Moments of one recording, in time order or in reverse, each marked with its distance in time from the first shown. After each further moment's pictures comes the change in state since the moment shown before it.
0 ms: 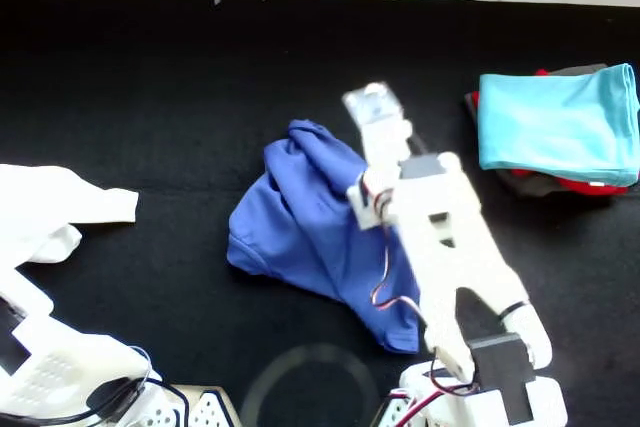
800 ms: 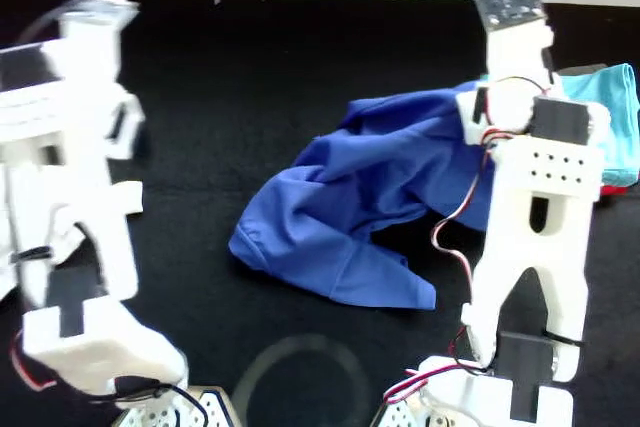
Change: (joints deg) left arm 43.6 0.0 -0.3 25.6 17.7; right arm 21.1 0.5 -34.8 14.0 13.8
